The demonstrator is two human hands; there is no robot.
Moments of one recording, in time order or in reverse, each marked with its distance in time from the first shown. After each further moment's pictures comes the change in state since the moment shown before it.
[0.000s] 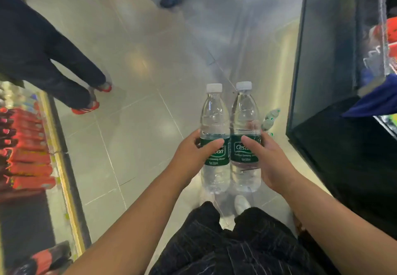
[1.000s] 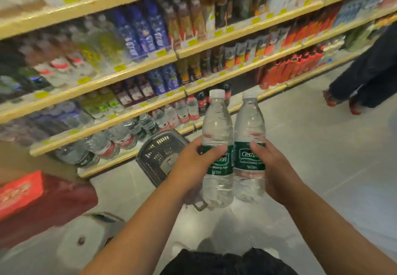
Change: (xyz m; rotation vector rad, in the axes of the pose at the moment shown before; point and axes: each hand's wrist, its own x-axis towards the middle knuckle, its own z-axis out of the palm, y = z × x) left_hand -0.521 -0.240 0.098 -0.827 1.460 0.132; right_hand -0.349 0.191 0.168 -0.718 -1.339 0.244
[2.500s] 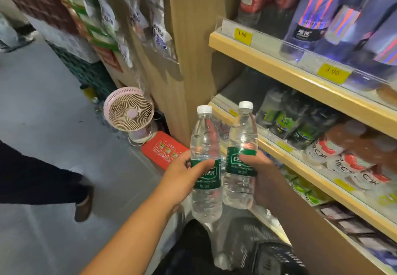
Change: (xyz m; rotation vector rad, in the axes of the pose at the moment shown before) left_hand -0.024 -0.006 -0.642 -0.405 1.104 0.047; right_hand 0.239 0.133 0.744 -0.411 -1.225 0.417
